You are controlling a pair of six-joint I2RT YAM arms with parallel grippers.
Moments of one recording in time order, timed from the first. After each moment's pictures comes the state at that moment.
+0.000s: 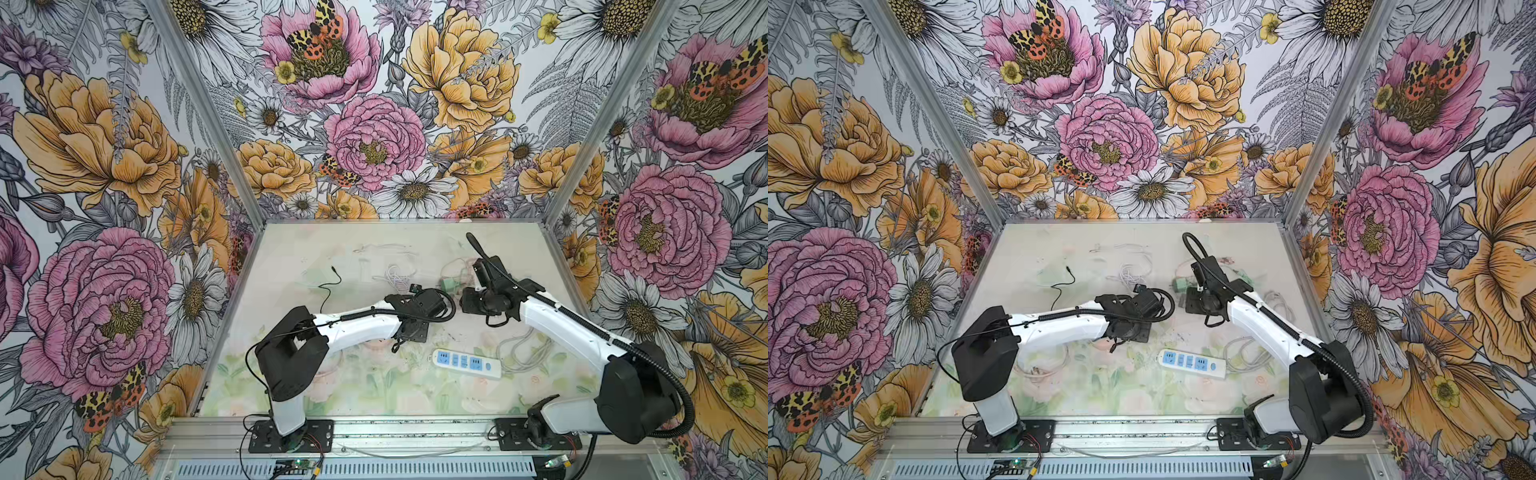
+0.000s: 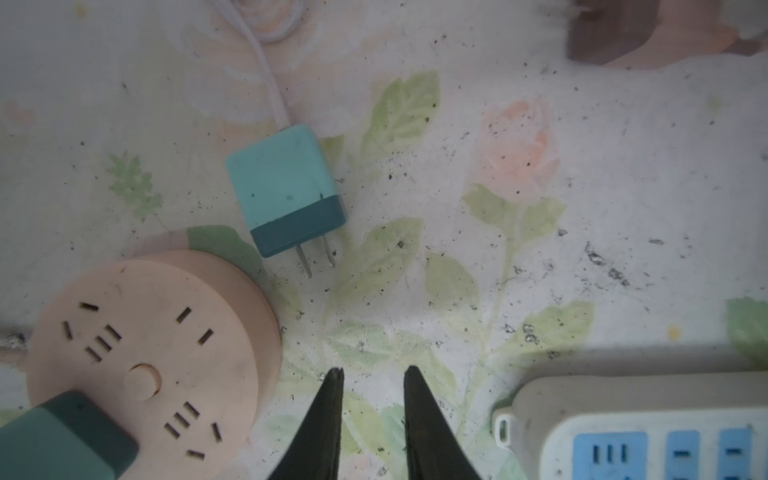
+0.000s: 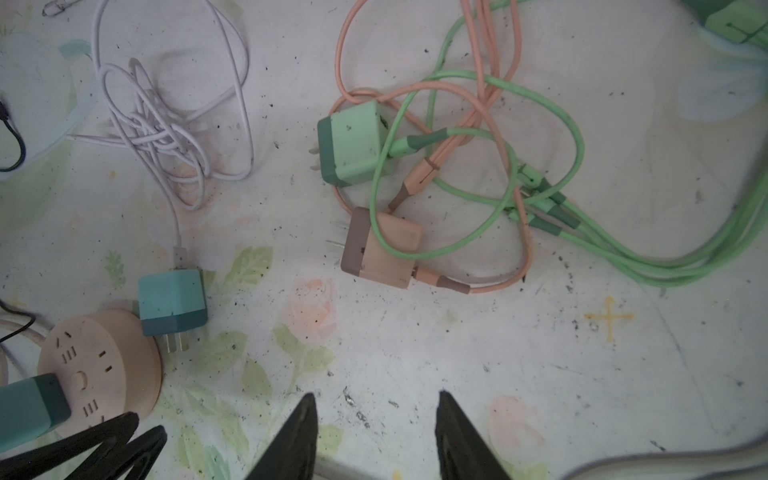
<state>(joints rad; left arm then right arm) -0.98 1.81 1.26 -0.75 -0.27 -0.72 0.40 1.39 0.97 -0.65 -0.02 0.47</state>
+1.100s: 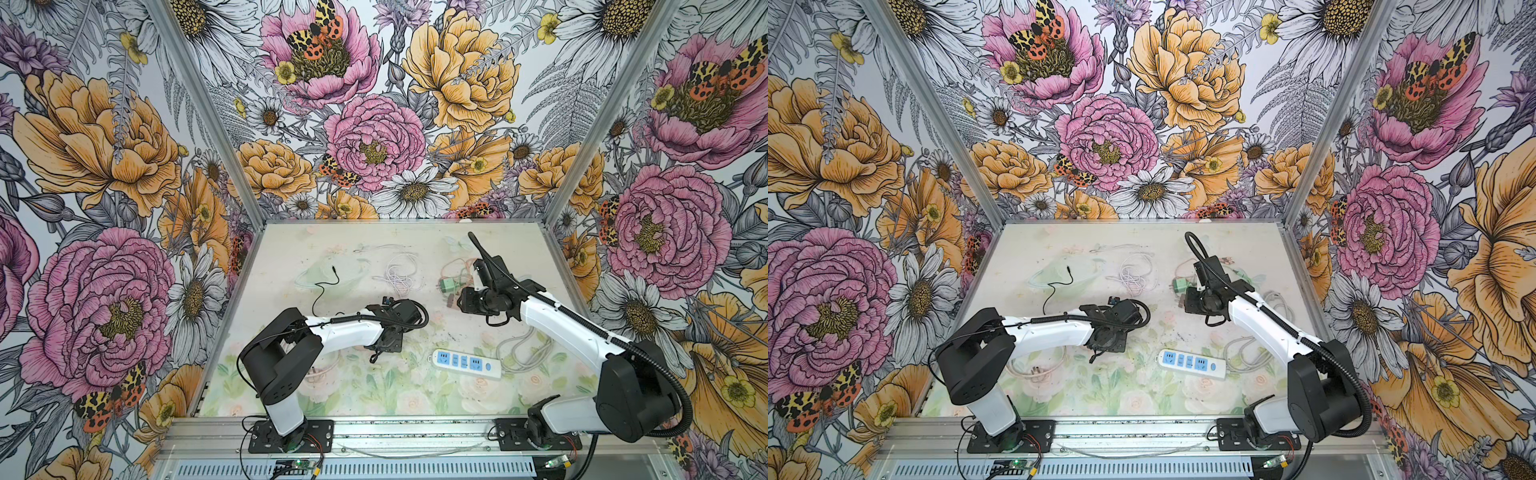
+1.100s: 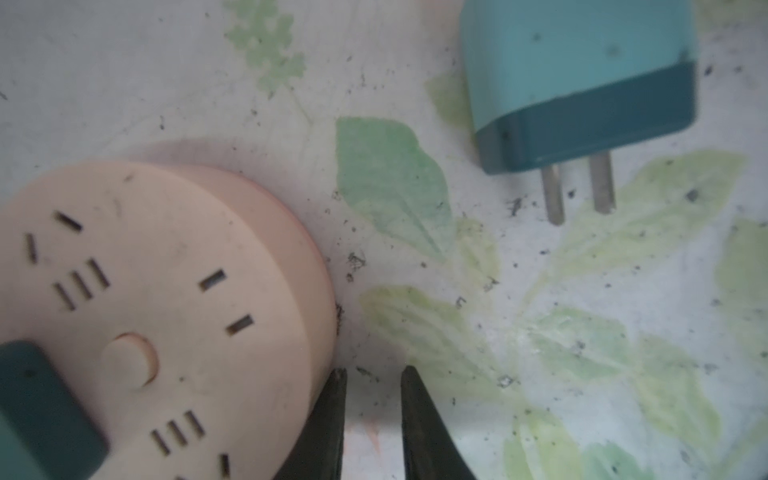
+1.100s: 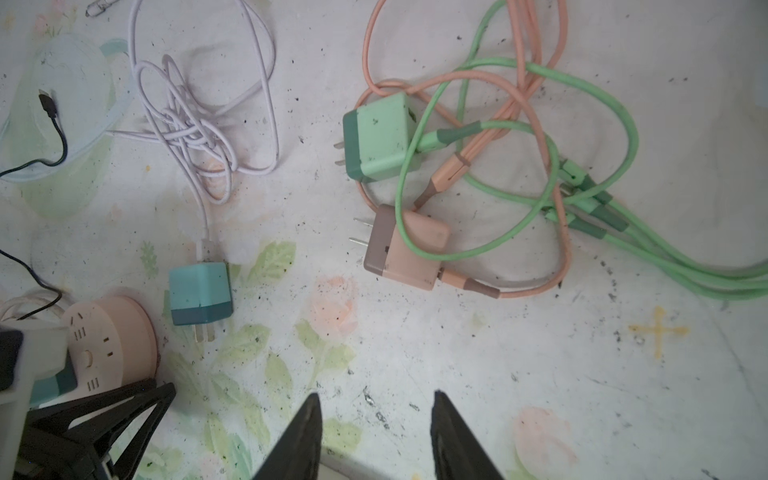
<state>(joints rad) -0.90 1.70 0.99 -0.71 -0.29 -0.77 0.39 1.40 0.96 -0.61 -0.12 0.46</state>
